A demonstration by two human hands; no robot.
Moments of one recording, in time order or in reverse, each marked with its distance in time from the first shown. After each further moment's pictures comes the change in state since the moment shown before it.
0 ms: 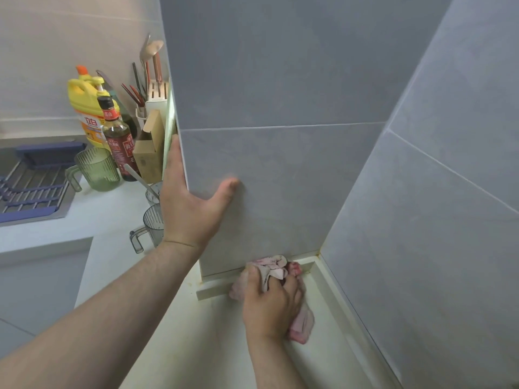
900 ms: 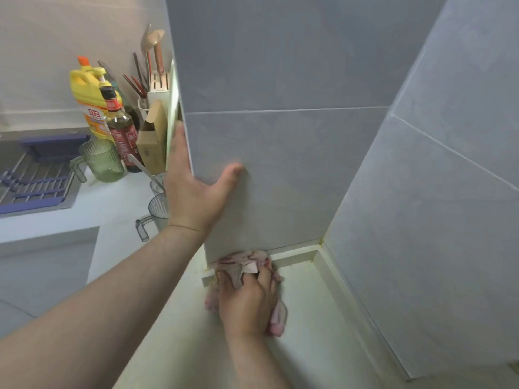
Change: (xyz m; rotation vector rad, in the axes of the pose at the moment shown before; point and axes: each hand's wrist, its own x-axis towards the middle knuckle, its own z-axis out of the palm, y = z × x) left_hand 0.001 -0.004 0.000 -0.016 -0.005 0.018; right_hand -0.041 -0.021 0.007 -0.021 -0.149 -0.141
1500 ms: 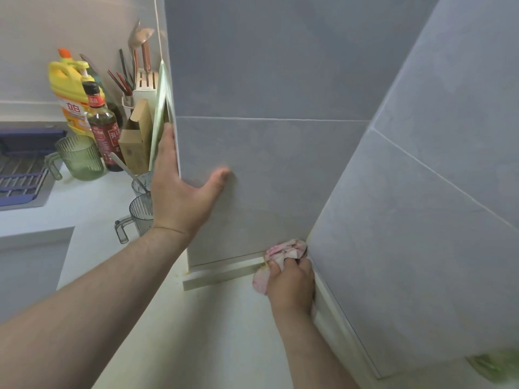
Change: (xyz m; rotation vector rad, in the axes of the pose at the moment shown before) left_hand 0.001 -0.005 0.000 0.040 -0.027 -0.027; right_hand 0.081 0.067 -0.057 -0.281 -0.139 0.172
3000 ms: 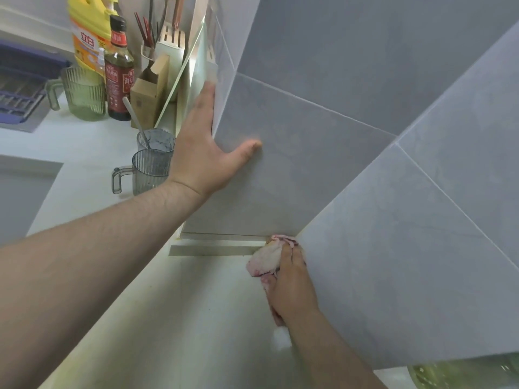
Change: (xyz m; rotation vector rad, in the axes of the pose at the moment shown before) left_hand 0.004 -0.006 0.002 -0.017 -0.044 0.017; right_hand 0.008 0.041 -0.045 -0.242 -0.315 -0.454
